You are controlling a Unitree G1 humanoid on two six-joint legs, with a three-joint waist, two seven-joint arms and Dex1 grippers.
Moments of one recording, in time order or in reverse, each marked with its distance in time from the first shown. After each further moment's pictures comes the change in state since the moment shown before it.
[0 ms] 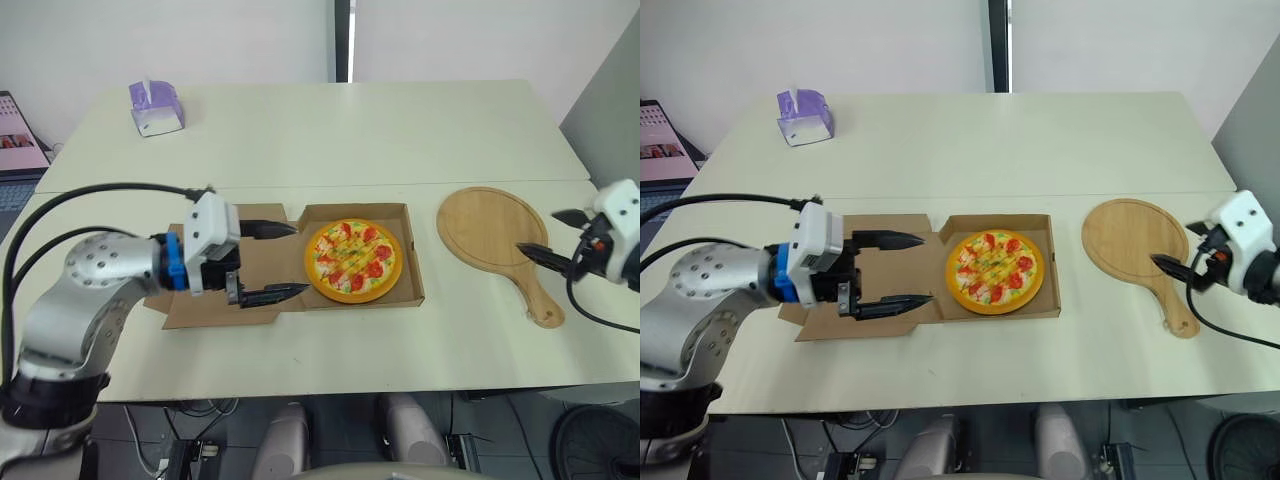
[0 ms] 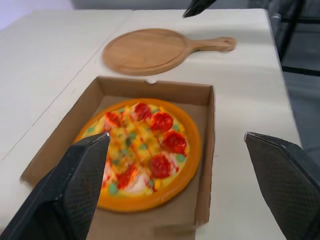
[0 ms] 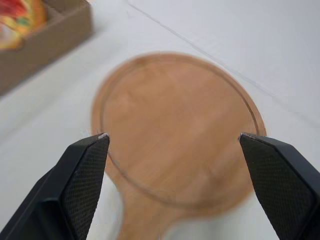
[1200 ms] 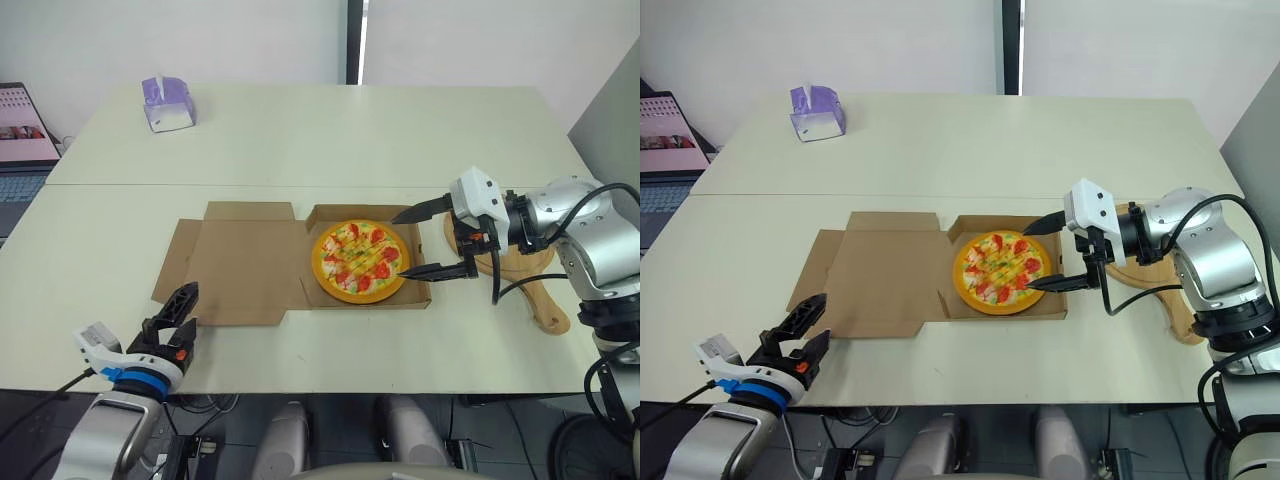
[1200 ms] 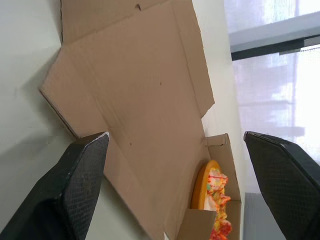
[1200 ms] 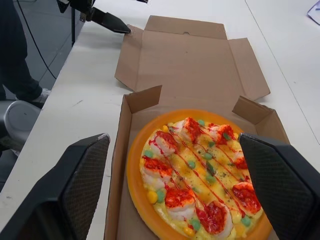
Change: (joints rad) left arm 0.667 -0.617 0.284 -0.160 -1.219 -0.046 1.454; right arm -0.433 0.191 0.430 0.007 0.071 -0.062 0.417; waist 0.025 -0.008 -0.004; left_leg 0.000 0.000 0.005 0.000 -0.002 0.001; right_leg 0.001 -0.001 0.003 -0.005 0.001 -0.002
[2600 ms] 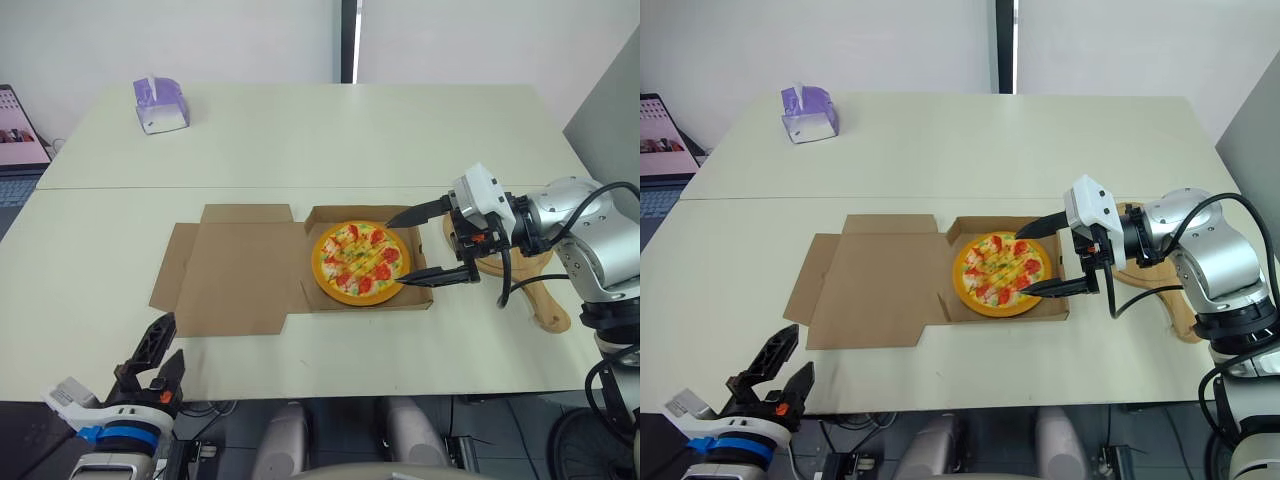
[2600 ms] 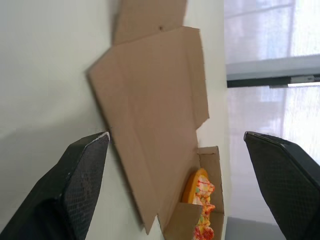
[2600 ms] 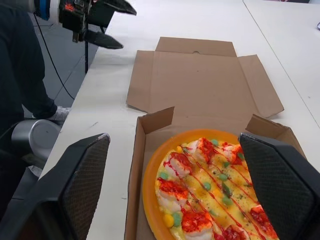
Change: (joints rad) left arm 0.311 -0.025 -0.105 -0.151 -0.056 -0.240 -0.108; right arm 0.003 -0.001 -0.007 -0.037 0.089 0.043 0.004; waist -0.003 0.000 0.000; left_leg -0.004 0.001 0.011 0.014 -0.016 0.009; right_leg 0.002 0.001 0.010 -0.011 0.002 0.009
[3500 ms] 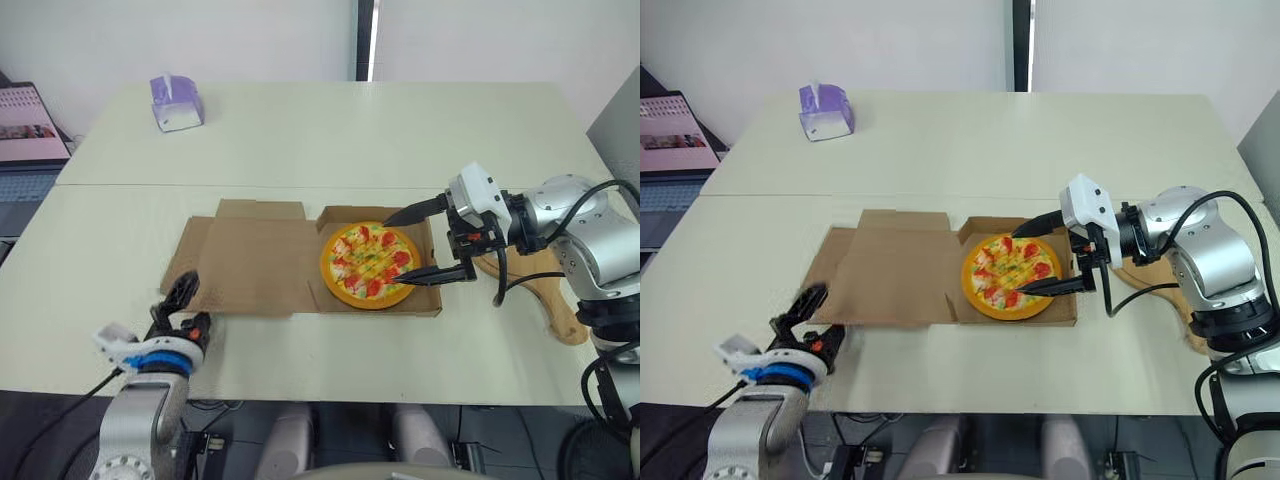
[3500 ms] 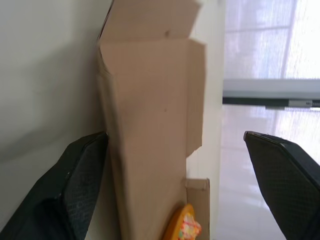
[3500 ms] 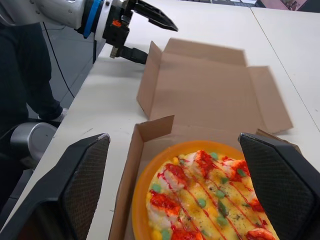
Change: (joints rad) left arm -0.415 -0.040 -0.074 0.133 0.073 -0.060 0.244; right arm -0.017 0.015 0.007 0.004 -0.013 0.000 0.004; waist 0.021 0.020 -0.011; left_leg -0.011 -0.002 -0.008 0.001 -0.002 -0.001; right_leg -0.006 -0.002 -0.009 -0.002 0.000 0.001
